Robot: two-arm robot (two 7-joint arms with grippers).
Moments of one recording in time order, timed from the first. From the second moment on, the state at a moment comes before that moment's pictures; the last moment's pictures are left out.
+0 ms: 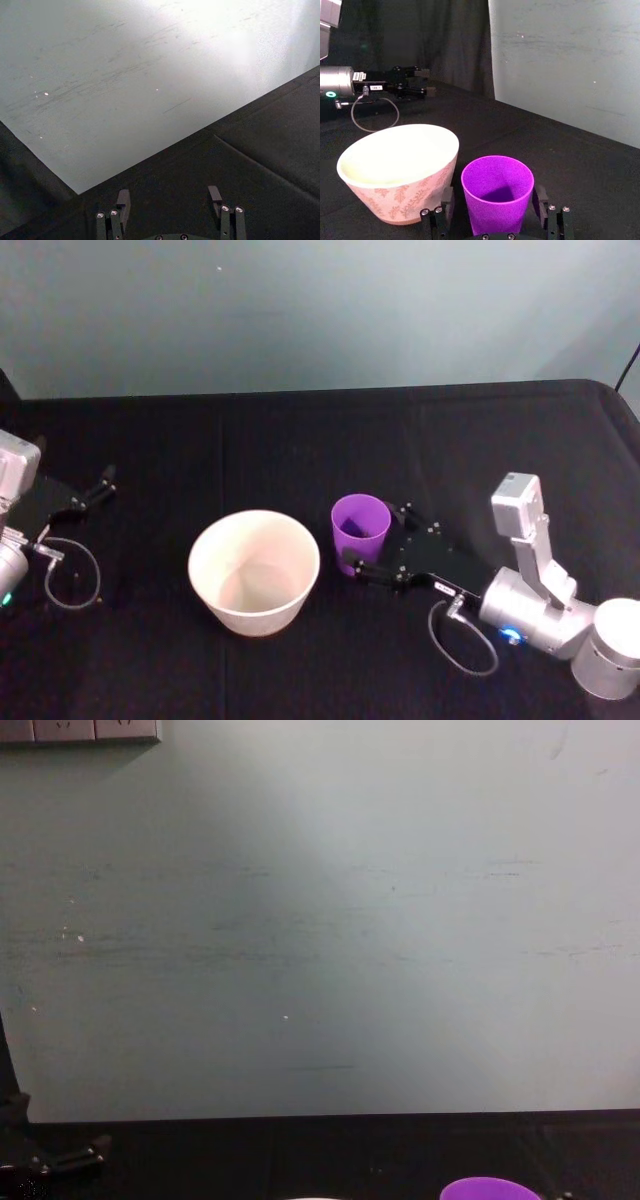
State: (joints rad) left arm -0.20 0.60 0.45 -1.41 -0.25 -0.12 0.03; right arm 0.16 0.49 -0.44 -1.32 0.43 -0.26 0.58
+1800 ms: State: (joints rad) left arm -0.20 0.60 0.45 -1.41 -0.25 -0.12 0.03; right arm 0.19 0.40 -0.41 -1.28 0.39 -0.25 0.57
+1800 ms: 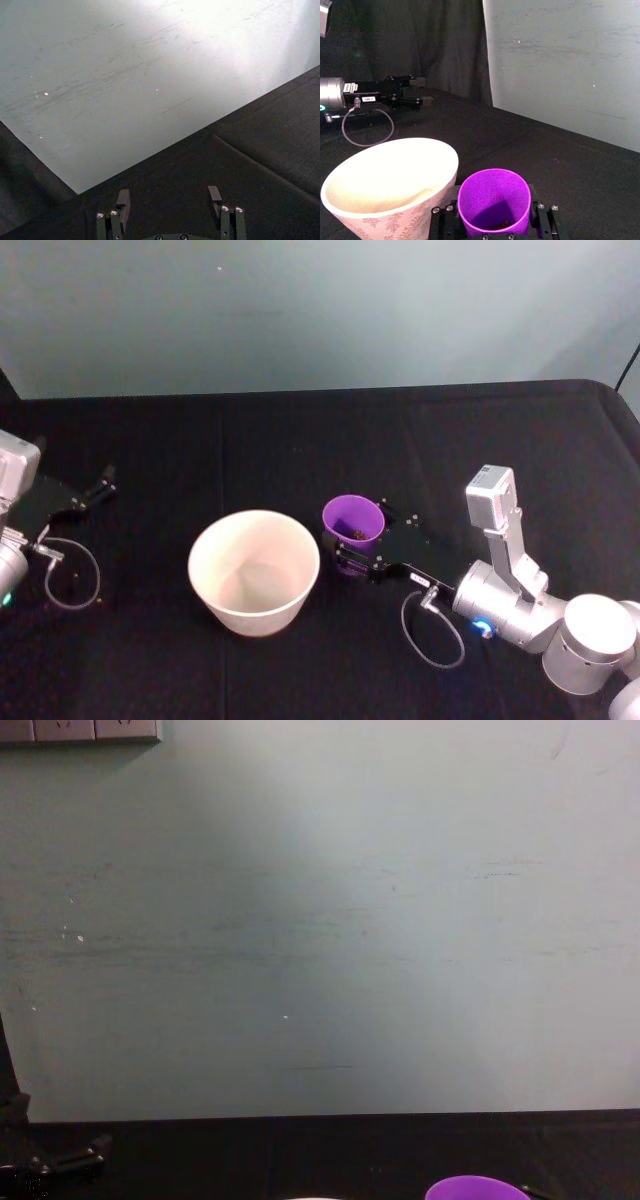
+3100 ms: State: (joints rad) left arm -0.20 0.60 0.45 -1.41 -0.25 -0.12 0.03; right arm 0.10 0.59 -0.24 -1.75 0.58 0.02 0.49
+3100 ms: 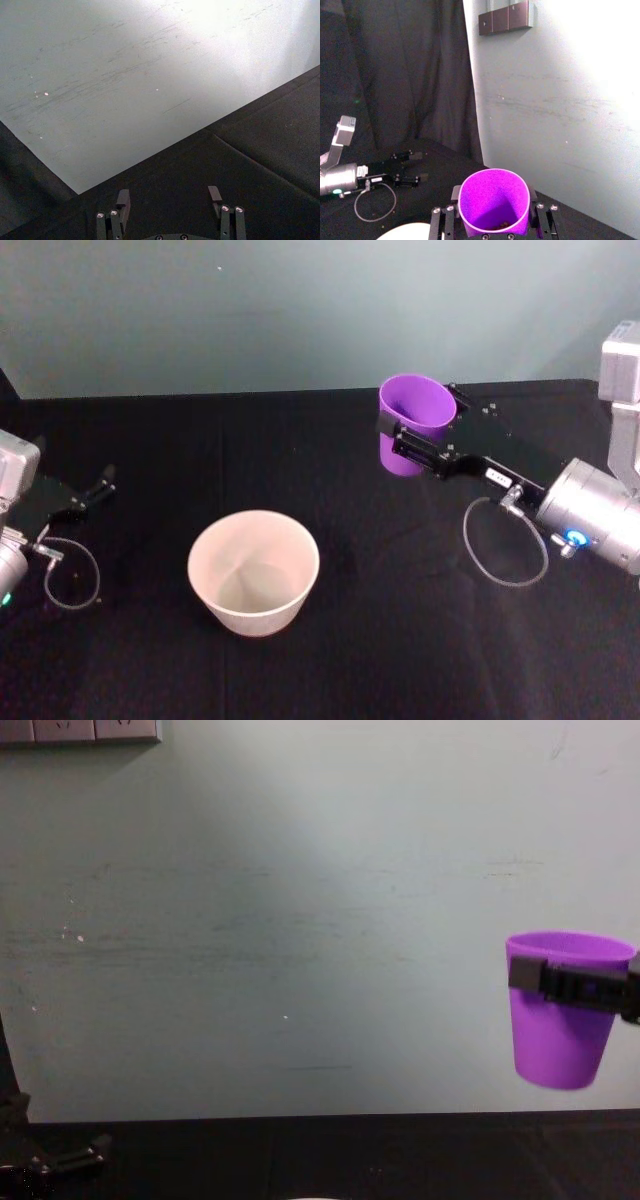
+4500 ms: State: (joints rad) left arm -0.20 0.60 0.45 -1.41 -0.25 -0.12 0.03; right arm 0.11 0.61 -0.24 -1.79 0.60 0.04 0.48
